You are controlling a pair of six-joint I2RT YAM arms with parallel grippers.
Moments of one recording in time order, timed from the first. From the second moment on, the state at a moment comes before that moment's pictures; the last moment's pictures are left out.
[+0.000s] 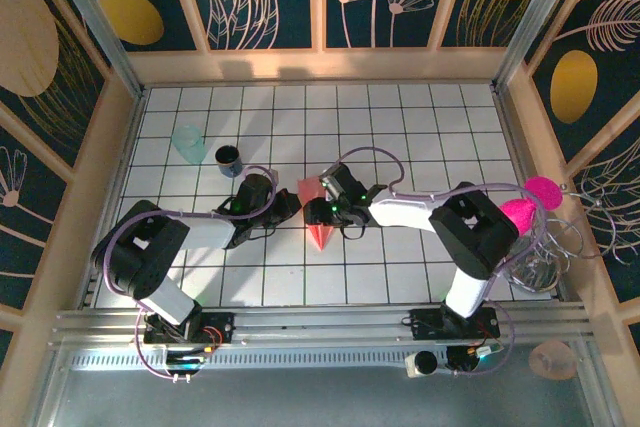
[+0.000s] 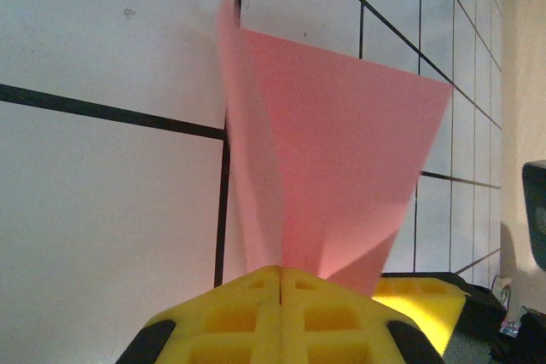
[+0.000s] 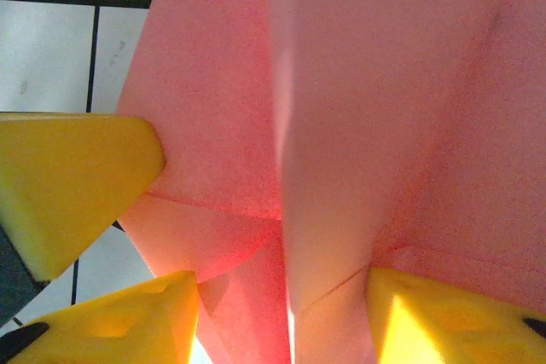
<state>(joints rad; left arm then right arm) -0.58 1.61 0.54 0.44 0.26 -1.03 0.83 1.75 0.93 -0.13 -0.18 0.70</state>
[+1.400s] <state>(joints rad) -0.58 1.42 0.54 0.25 0.05 -0.96 0.85 1.76 1.02 -0.32 0.04 0.74</state>
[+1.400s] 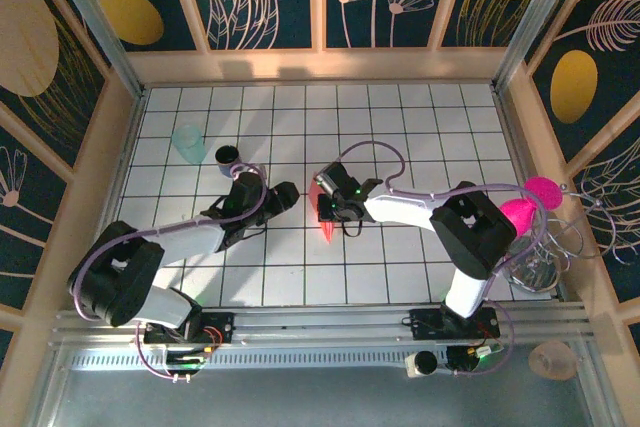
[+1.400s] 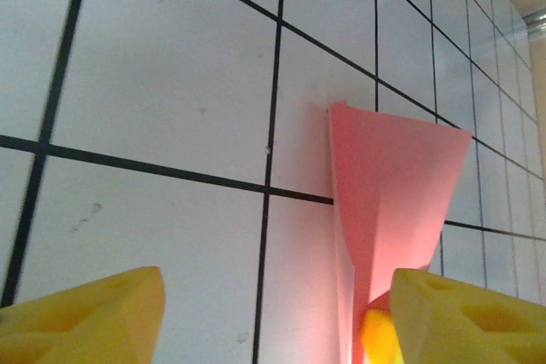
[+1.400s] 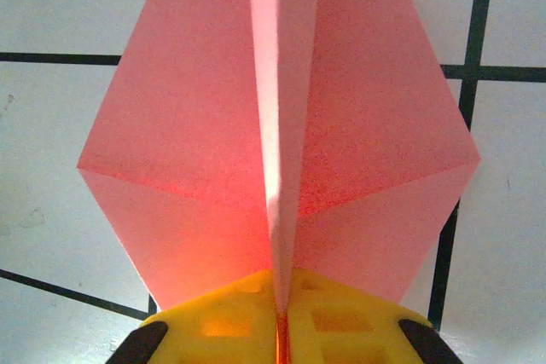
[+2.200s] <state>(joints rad) -0.58 1.36 0.51 0.16 -0.09 -0.91 0.85 1.82 1.05 -0.36 0.06 0.76</state>
